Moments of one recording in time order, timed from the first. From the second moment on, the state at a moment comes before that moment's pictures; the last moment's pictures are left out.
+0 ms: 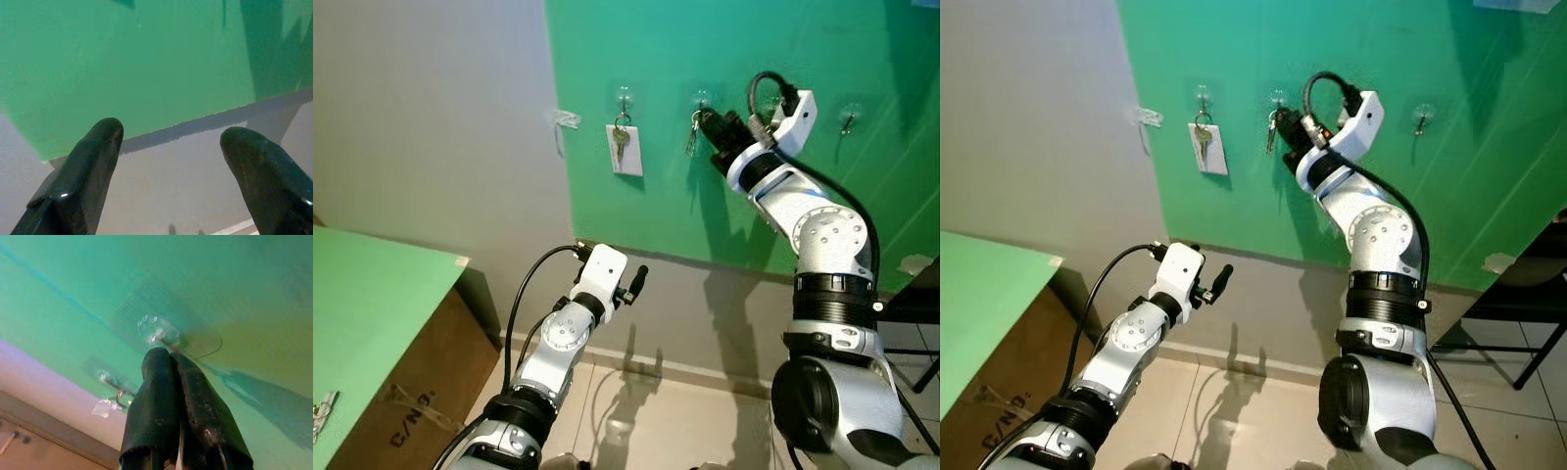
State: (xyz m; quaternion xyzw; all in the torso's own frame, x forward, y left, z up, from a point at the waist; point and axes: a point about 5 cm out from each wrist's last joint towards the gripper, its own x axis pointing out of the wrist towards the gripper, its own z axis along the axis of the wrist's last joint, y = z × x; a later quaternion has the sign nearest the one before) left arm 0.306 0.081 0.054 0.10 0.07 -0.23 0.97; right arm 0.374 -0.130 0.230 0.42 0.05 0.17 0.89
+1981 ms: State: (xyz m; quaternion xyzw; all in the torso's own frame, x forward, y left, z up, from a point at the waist) left arm 0.304 0.080 0.056 0.10 0.06 -0.23 0.97; right arm 0.349 -0.122 0.276 0.26 -0.10 0.24 0.93
